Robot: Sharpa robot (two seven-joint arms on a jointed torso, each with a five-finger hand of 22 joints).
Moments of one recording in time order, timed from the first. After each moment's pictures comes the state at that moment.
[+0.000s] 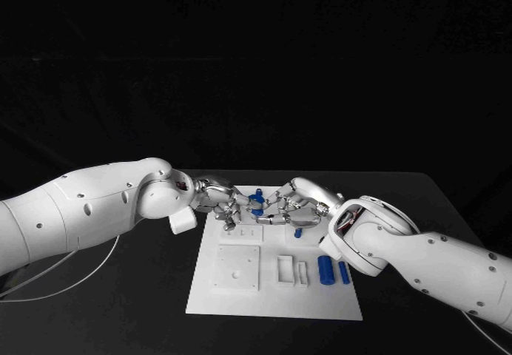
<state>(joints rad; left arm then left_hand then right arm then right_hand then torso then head) 1.46 -0.62 -0.18 1.20 -0.29 0.41 -0.20 1.13 0.13 0.12 -0.04 0.40 1.20 0.03 0.07 0.48 1.46 -0.05 0.46 0.20 1.36 -0.12 1.20 0.55 0.02 1.27 -0.14 0.36 1.31 1.00 -0.77 0.25 1.62 -1.29 -0.30 -0.02 1.26 -0.09 -0.06 0.09 0.38 1.13 0.08 0.06 0.06 1.15 -0.01 0.92 0.97 1.43 -0.07 0.98 1.02 0.11 1.46 -0.10 0.43 1.29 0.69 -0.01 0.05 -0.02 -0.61</state>
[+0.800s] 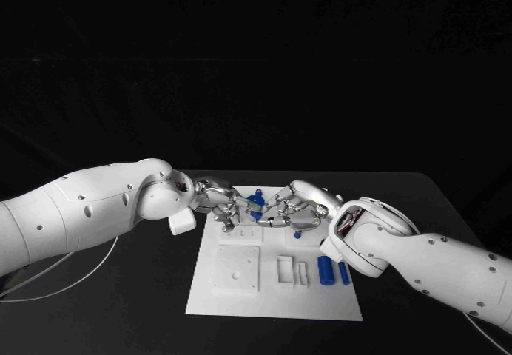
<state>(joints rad) 1.46 -0.62 -0.18 1.20 -0.33 0.41 -0.20 1.13 0.13 0.12 -0.04 0.39 1.20 0.03 0.07 0.53 1.46 -0.06 0.46 0.20 1.36 -0.12 1.20 0.55 0.02 1.27 -0.14 0.36 1.31 1.00 -0.77 0.25 1.62 -1.27 -0.28 -0.02 1.28 -0.08 -0.06 0.08 0.38 1.13 0.08 0.06 0.07 1.15 -0.01 0.93 0.97 1.43 -0.07 0.98 1.02 0.11 1.46 -0.10 0.43 1.29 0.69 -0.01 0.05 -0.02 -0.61</state>
